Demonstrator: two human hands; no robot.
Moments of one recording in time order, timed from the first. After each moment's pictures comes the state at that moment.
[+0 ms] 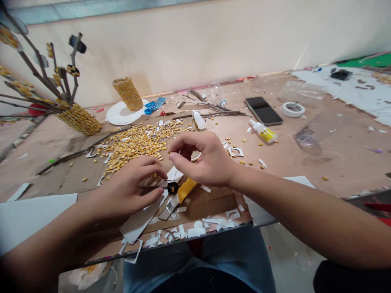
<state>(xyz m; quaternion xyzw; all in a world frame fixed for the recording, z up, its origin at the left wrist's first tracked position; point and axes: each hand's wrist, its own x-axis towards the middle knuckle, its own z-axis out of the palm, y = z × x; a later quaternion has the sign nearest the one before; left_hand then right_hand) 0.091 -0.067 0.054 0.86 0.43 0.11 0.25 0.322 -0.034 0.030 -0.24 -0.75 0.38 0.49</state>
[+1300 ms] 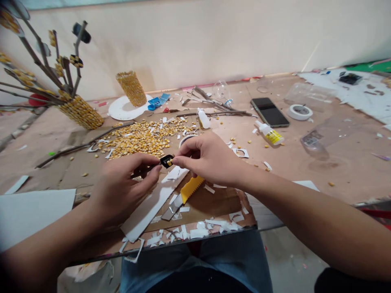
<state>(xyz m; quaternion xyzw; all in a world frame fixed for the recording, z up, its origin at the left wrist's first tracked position) 0.095 -0.081 0.045 0.81 0.50 0.27 0.10 0.323 -0.030 0.037 -0.36 -0.71 0.51 0.33</state>
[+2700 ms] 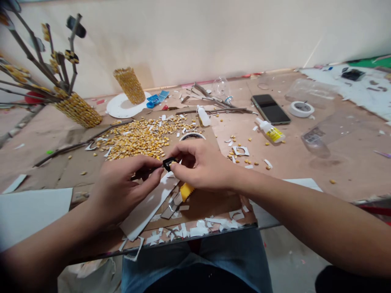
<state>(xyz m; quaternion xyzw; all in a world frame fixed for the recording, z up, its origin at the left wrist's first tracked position) 0.096 -0.084 0.045 0.84 0.47 0.27 0.09 0.314 -0.037 0.033 -0.31 -0.73 0.53 0.31</state>
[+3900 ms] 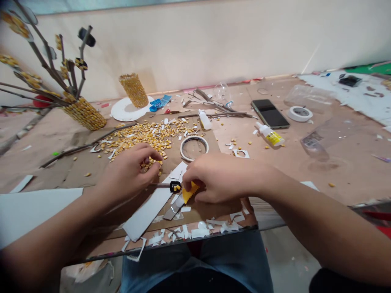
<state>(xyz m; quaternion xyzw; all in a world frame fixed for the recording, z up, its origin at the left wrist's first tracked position) 0.086 -0.060 0.041 0.80 0.56 0.14 0.14 0.342 -0.034 0.056 -0.25 -0.91 0.32 -0.02</state>
